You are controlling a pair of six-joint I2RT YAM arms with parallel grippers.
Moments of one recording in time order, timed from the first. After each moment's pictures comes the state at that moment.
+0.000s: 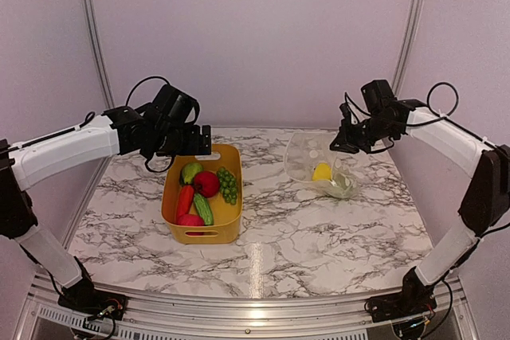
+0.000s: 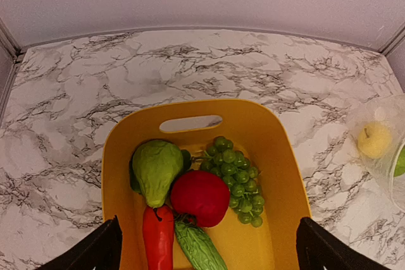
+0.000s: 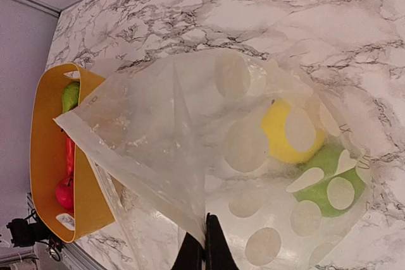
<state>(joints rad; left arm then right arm) -0.78 1.57 1.42 -0.60 -0.41 -0.53 0.29 1.58 1.43 -0.74 -0.36 0.37</state>
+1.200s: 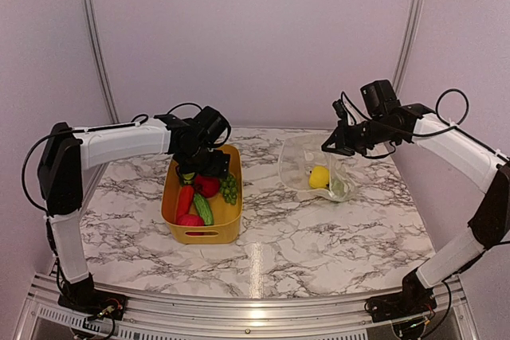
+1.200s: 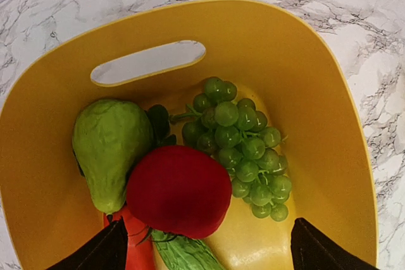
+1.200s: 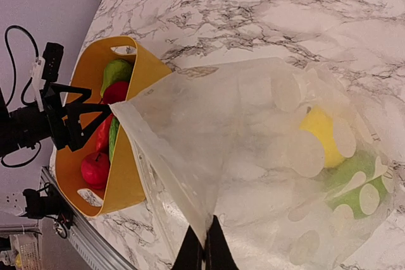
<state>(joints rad) -0.74 1.92 1.57 -0.73 -0.28 -0.52 0.38 1.47 1.34 -0.68 -0.42 0.37</state>
